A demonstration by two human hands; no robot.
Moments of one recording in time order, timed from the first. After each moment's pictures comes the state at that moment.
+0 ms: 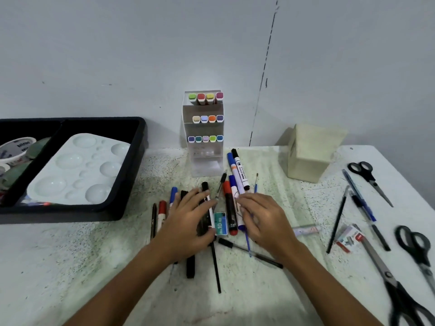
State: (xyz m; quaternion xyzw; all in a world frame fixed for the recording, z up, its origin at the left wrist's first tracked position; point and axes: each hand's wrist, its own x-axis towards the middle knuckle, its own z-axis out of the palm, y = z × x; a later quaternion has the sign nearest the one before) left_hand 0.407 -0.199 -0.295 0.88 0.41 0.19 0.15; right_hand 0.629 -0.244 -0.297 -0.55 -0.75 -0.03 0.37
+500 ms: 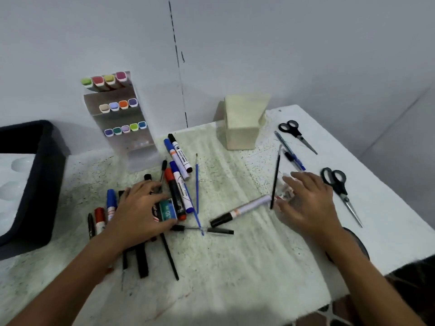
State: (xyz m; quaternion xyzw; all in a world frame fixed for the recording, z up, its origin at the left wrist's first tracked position) left_hand 0.434 -0.170 -0.292 0.91 0.38 0.08 0.12; right_hand 0.767 -0.367 -0.306 -0.80 -0.55 -0.10 0.22
